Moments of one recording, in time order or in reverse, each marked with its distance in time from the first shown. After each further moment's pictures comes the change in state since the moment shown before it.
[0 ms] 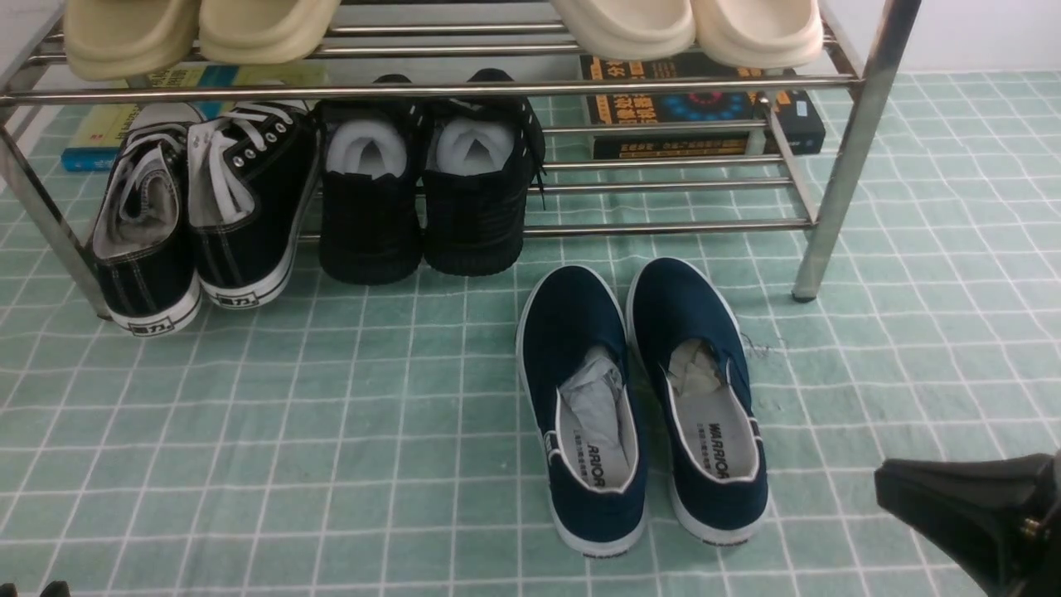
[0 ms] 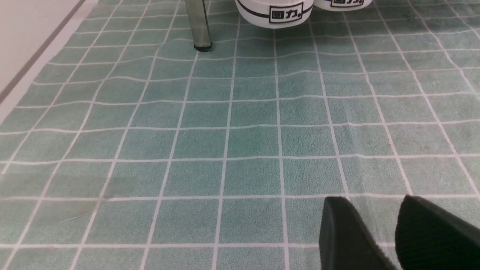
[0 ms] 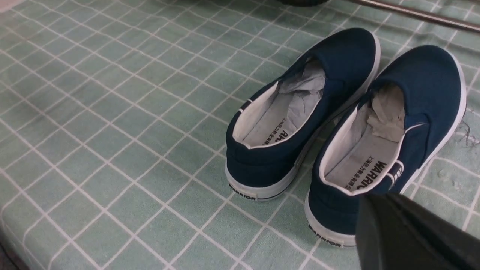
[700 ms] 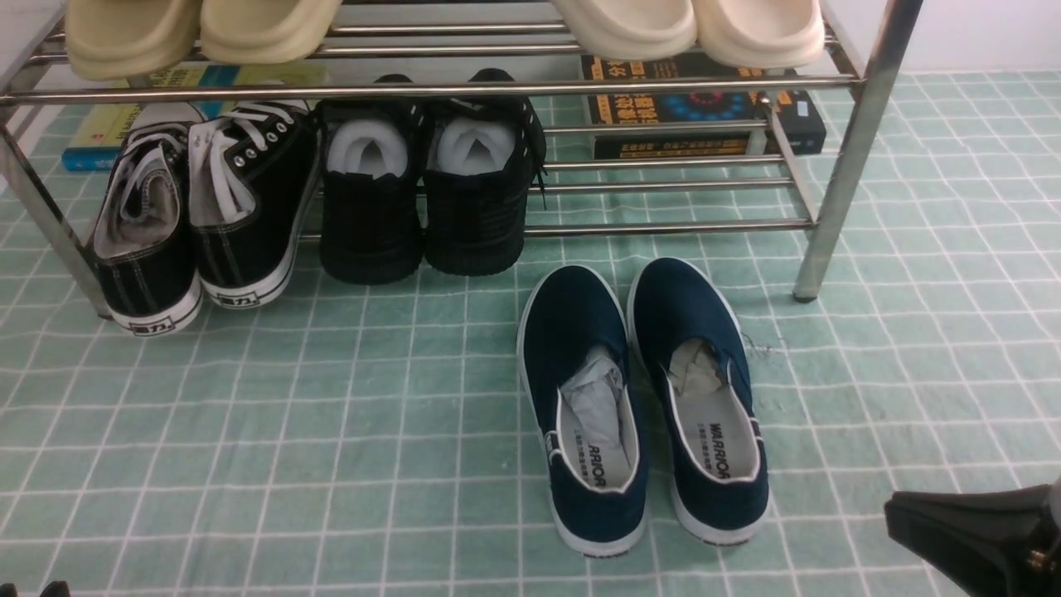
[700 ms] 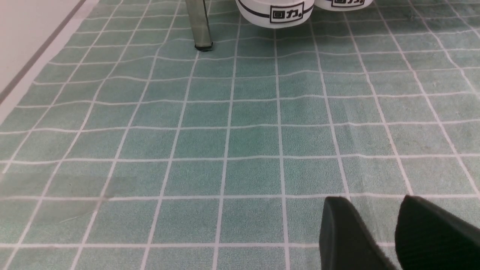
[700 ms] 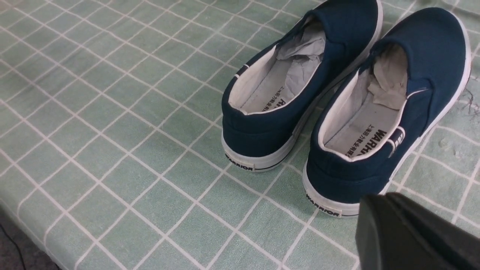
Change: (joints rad) right arm 0.000 -0.047 0.020 0.000 0.049 0.000; left arm 0.000 0.000 0.000 0.000 0.000 0.000
